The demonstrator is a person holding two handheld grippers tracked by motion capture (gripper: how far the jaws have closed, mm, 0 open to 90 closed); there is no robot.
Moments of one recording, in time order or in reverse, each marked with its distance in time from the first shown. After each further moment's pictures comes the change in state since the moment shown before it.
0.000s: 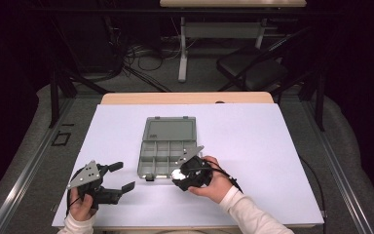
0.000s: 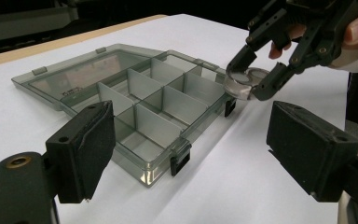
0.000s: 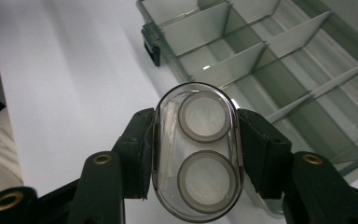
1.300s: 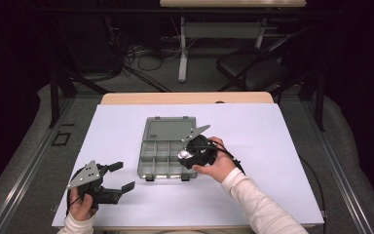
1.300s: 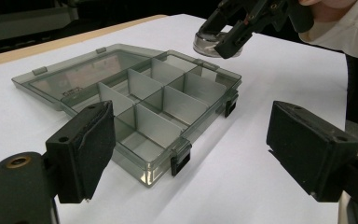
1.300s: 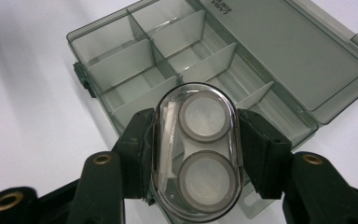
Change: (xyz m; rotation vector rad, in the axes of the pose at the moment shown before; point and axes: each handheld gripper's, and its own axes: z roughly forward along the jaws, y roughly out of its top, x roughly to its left) left arm 0.000 0.000 0.000 0.002 0.004 0.000; right arm -0.047 0.024 -0.011 -0.019 -0.076 0.056
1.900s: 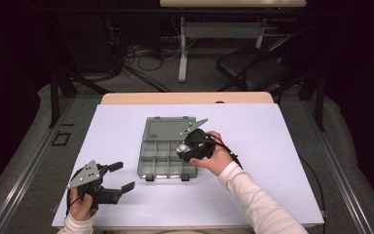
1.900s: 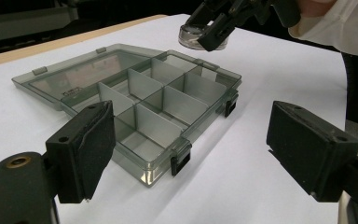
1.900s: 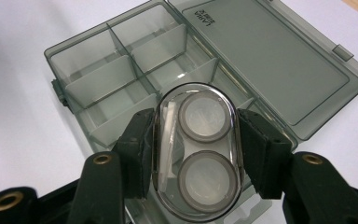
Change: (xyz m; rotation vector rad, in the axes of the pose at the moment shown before) left arm 0.000 0.000 0.000 0.001 -0.001 0.000; right arm -0.011 0.013 0.007 -0.002 -0.025 0.008
